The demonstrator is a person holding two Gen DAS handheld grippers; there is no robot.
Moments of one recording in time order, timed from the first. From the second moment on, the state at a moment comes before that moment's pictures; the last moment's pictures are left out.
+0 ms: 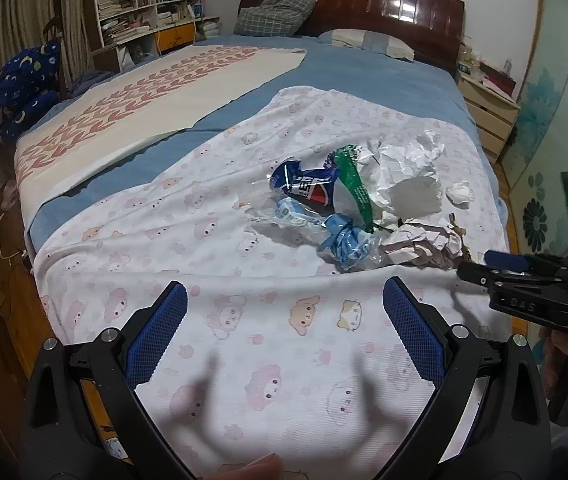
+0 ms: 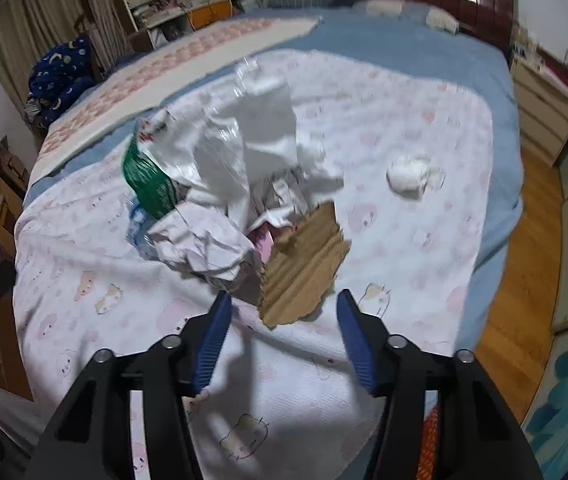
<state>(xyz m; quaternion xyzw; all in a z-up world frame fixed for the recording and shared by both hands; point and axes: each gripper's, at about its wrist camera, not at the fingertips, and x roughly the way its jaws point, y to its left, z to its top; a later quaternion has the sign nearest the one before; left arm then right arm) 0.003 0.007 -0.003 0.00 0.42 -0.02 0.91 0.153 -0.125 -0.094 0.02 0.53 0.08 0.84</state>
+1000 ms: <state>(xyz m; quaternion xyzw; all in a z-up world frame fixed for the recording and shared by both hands) 0.024 -0.050 -0.009 0.01 0.43 -0.07 0.90 0.125 -0.189 -0.044 0.12 0.45 0.11 0.88</state>
